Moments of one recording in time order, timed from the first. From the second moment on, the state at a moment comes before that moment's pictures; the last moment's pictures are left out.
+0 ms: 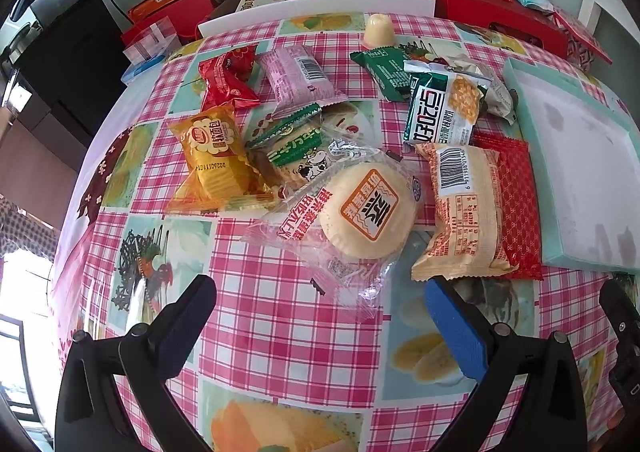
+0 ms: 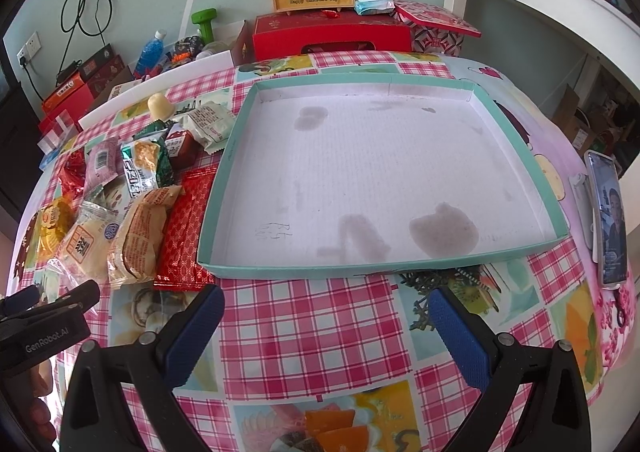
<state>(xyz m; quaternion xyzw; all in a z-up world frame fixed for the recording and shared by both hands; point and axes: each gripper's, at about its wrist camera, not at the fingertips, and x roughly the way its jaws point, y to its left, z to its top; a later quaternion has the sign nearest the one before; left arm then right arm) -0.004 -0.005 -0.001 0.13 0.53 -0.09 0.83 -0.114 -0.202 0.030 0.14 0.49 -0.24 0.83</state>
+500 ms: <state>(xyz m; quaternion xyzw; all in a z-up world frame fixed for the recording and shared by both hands) -0.004 -0.006 -0.002 0.13 0.53 -0.09 0.83 -0.114 -0.202 0.030 0.13 0.49 -0.24 0.83</state>
